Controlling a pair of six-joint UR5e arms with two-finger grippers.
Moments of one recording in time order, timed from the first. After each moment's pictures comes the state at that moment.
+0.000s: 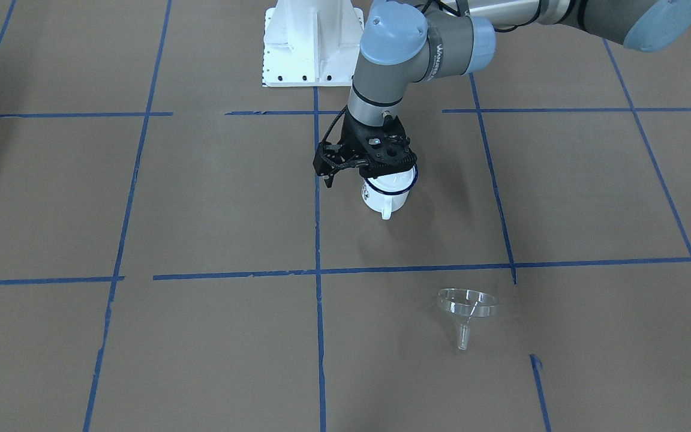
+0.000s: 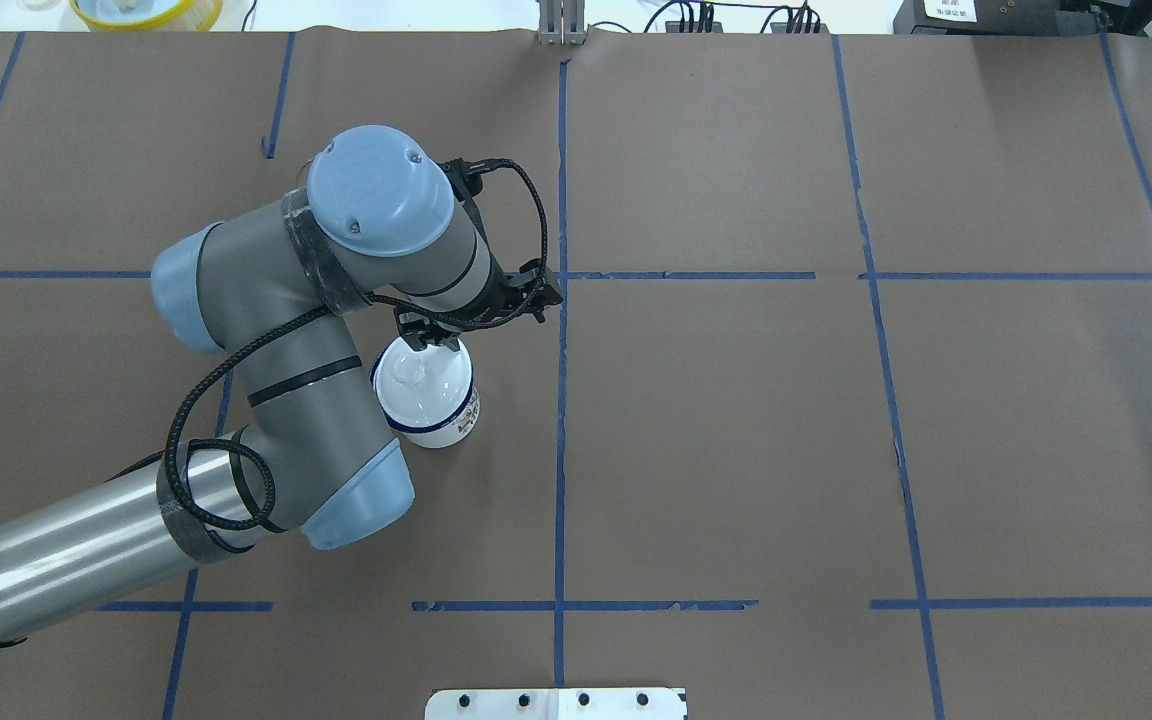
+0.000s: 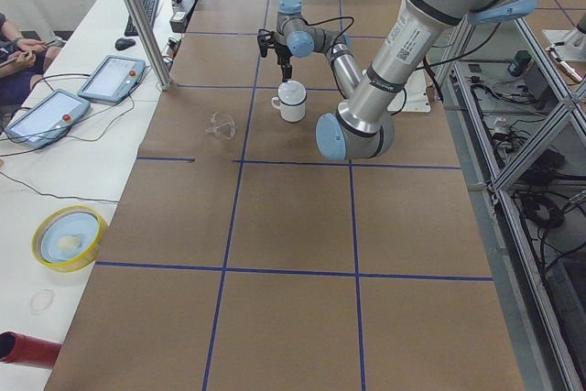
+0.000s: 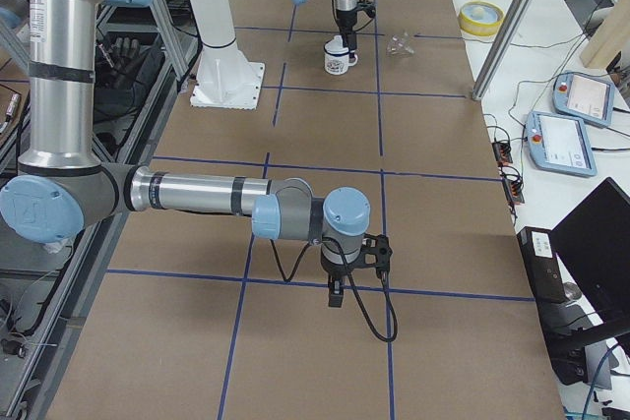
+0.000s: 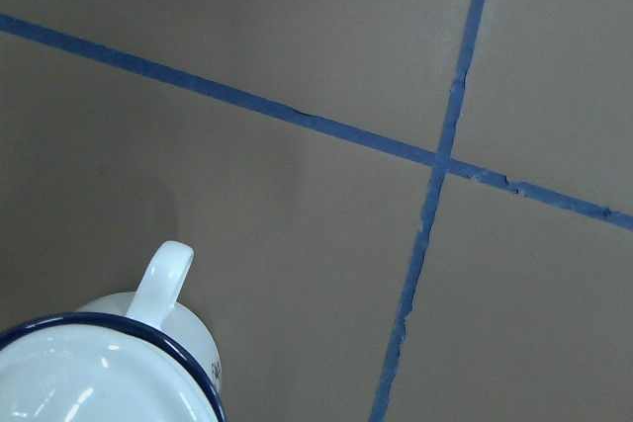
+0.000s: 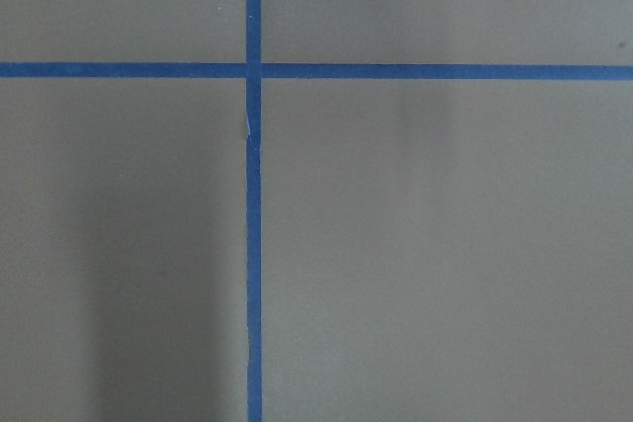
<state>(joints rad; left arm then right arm) -0.58 -2.32 -1.67 -1.63 -1.90 -1.49 1.57 -1.68 1.66 -1.57 2.29 0.01</state>
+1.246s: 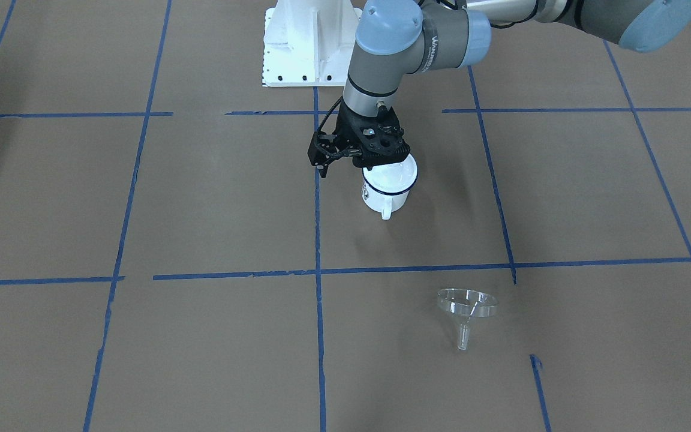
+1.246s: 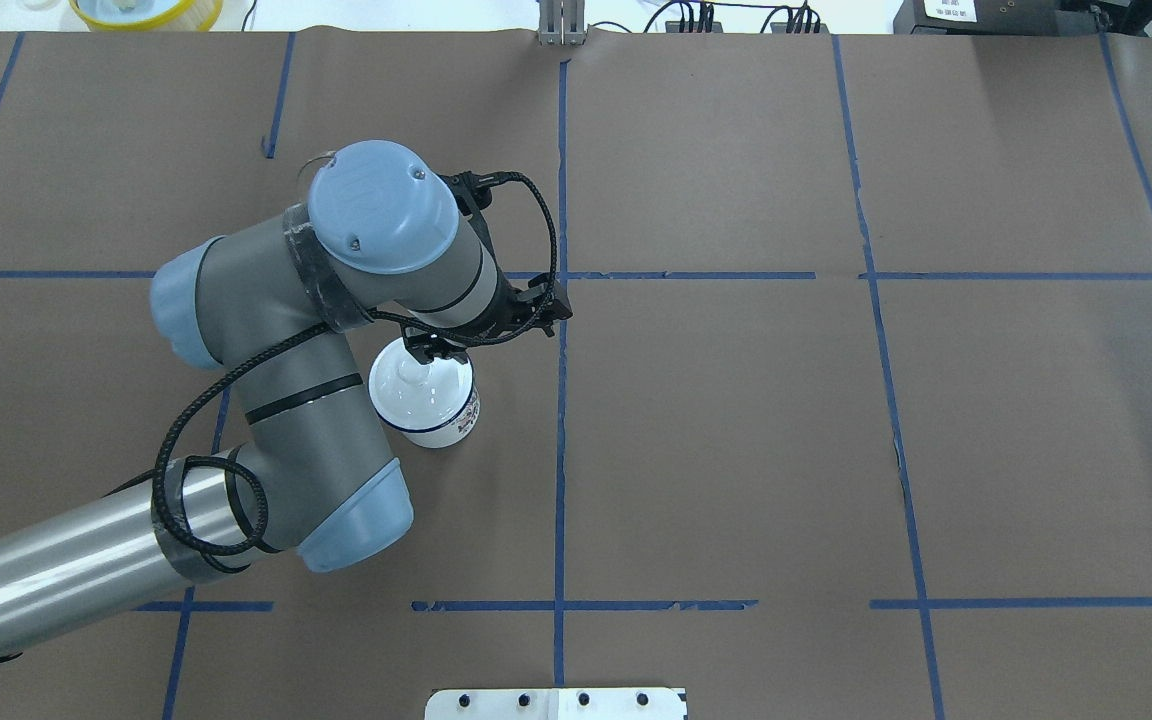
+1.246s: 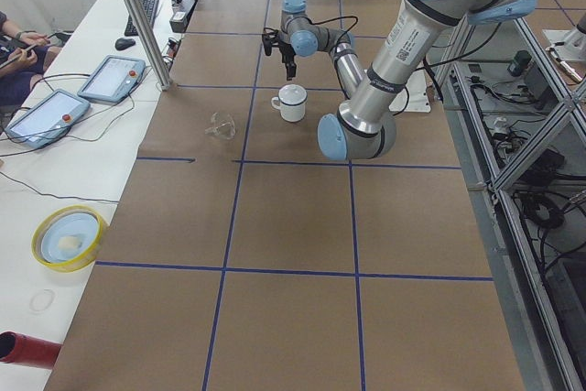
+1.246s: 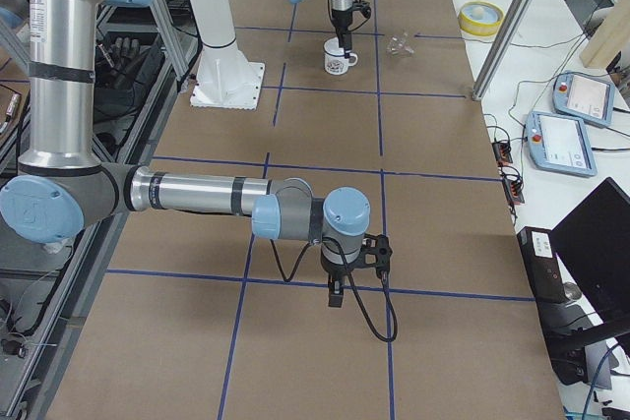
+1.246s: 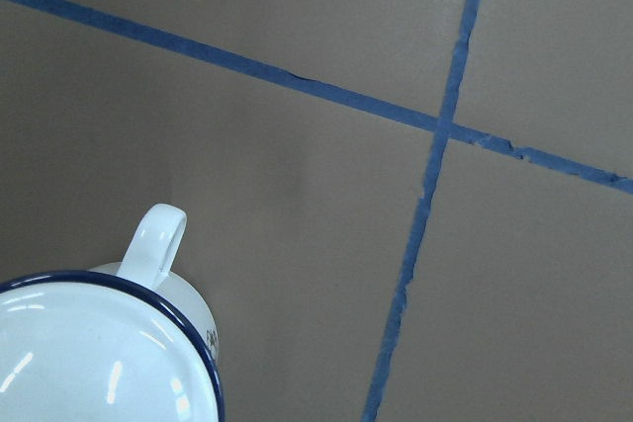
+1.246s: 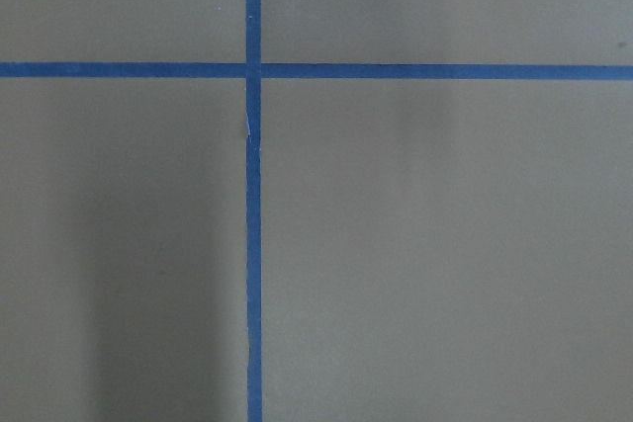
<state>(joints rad) -0.57 -2.31 -1.74 -1.62 -1.90 -1.49 1.57 -1.68 1.66 -1.57 2.29 0.01</state>
